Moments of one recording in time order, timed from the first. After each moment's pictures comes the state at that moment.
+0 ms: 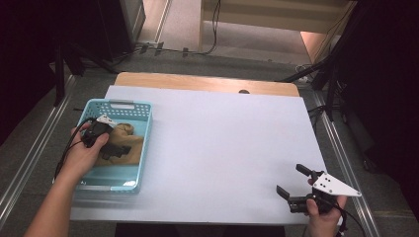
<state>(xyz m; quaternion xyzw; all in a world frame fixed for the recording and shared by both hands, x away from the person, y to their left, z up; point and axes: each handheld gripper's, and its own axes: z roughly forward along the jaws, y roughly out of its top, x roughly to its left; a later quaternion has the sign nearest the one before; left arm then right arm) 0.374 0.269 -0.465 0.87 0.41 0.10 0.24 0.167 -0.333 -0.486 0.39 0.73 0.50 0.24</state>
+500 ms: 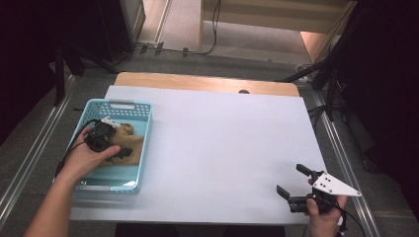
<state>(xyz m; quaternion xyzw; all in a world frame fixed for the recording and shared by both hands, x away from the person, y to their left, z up) 0.375 0.262 -0.474 0.88 0.42 0.09 0.21 0.167 -0.333 -0.486 0.40 0.73 0.50 0.24</state>
